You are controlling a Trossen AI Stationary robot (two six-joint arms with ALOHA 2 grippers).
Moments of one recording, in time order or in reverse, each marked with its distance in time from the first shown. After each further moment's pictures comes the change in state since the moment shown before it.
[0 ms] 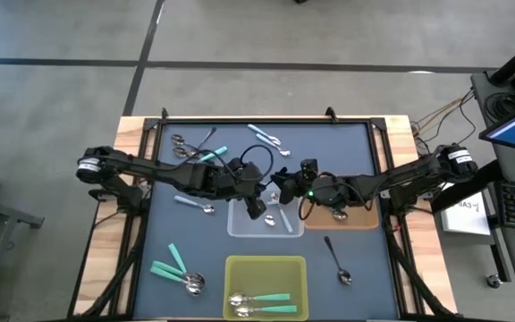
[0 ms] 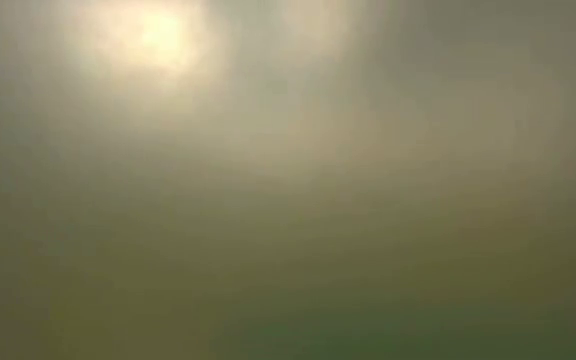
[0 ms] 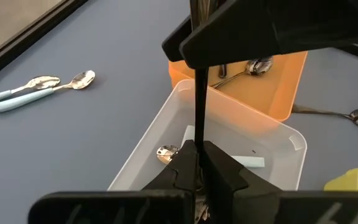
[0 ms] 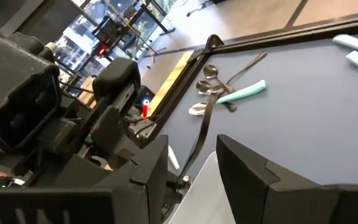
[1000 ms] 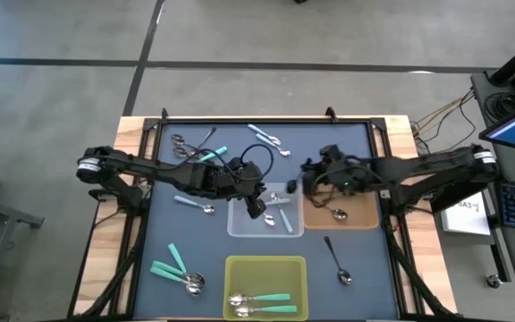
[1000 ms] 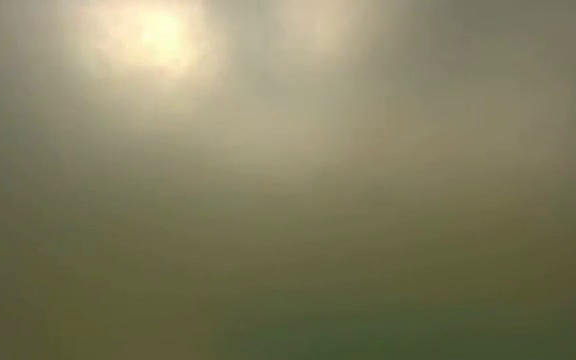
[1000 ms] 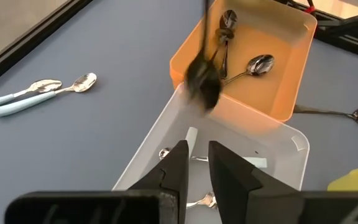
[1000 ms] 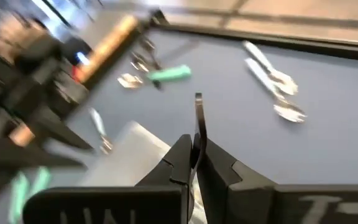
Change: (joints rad) left arm 0.003 0.000 -0.001 0.004 0.000 0.021; right arm -0.076 -0.269 0.090 -0.712 -0.086 -0.069
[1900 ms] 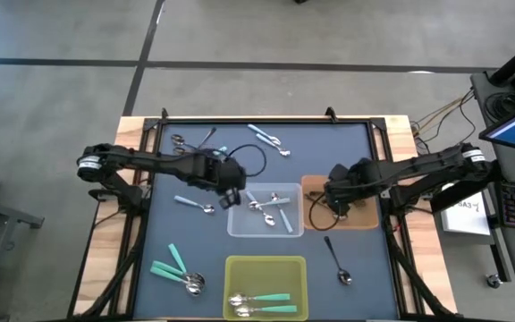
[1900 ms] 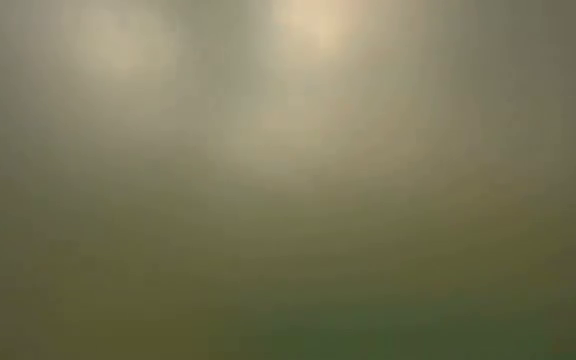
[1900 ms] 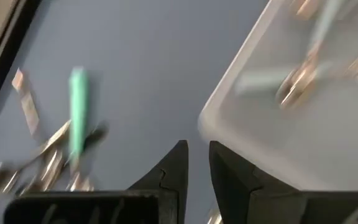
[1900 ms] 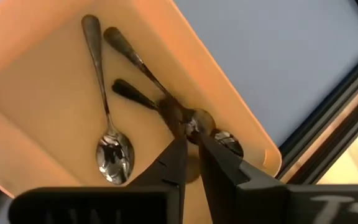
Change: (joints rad) left arm 0.100 -0.001 -0.006 -0.591 -0.002 -0.017; right arm 0.051 0.129 0.111 -0.935 -0.219 -0.075
